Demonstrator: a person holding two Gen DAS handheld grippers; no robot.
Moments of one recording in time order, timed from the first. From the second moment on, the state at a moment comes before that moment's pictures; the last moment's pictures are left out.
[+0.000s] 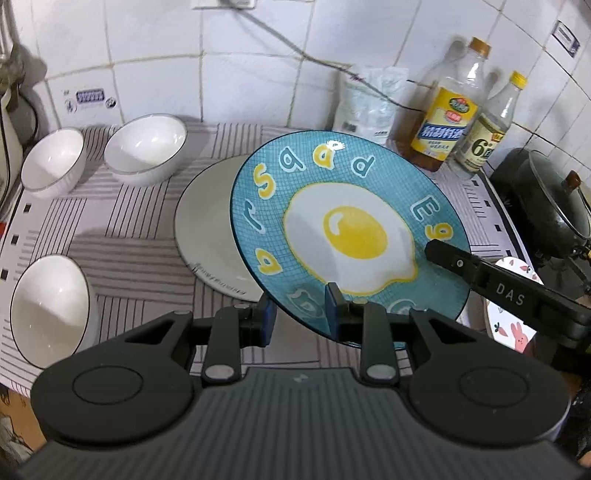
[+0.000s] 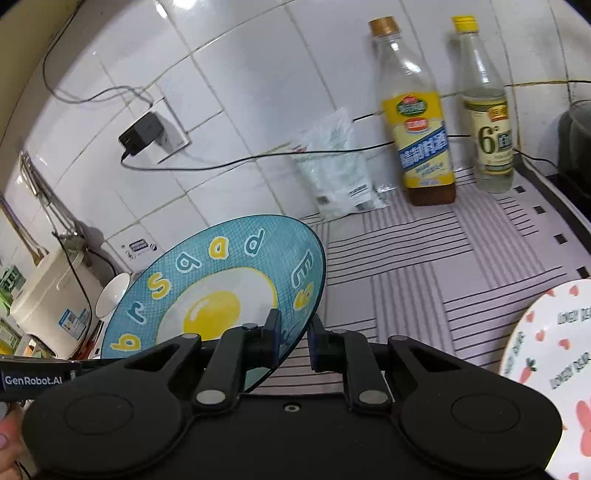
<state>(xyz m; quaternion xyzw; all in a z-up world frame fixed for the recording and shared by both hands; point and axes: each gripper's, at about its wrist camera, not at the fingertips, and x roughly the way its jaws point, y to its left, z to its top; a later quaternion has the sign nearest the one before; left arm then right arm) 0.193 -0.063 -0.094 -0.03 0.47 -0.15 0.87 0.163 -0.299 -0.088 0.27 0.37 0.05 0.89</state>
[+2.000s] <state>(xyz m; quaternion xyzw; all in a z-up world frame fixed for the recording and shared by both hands) 0.292 -0.022 -0.171 -0.07 0.61 -0.09 0.79 0.229 -0.186 -0.133 0.06 0.43 -0.01 0.90</state>
